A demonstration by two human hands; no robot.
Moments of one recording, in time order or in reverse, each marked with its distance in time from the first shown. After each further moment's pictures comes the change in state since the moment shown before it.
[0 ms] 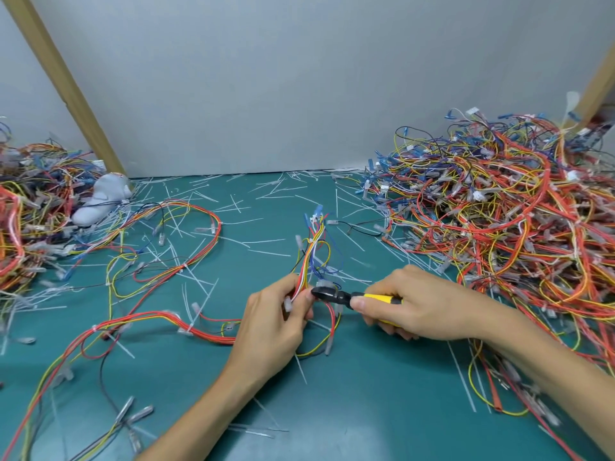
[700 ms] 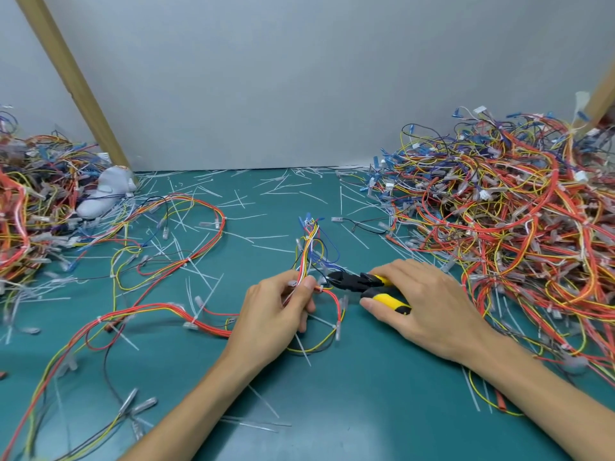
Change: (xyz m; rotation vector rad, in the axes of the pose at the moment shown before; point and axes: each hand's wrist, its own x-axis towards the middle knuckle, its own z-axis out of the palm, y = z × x) left_hand 0.005 -0.006 -0.004 -0.086 -0.071 -0.109; right_hand -0.005 0.027 0.035 -0.467 0.591 -0.097
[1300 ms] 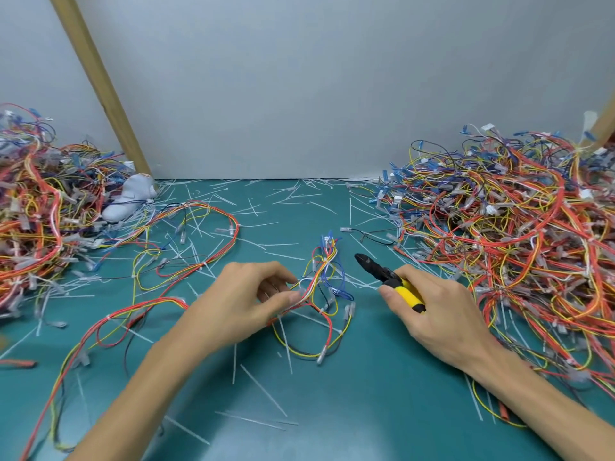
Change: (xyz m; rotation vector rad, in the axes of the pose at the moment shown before) left_hand 0.005 0.016 -0.067 0.328 -0.174 0.120; right_hand -0.002 -0.003 -0.003 0.160 0.145 0.148
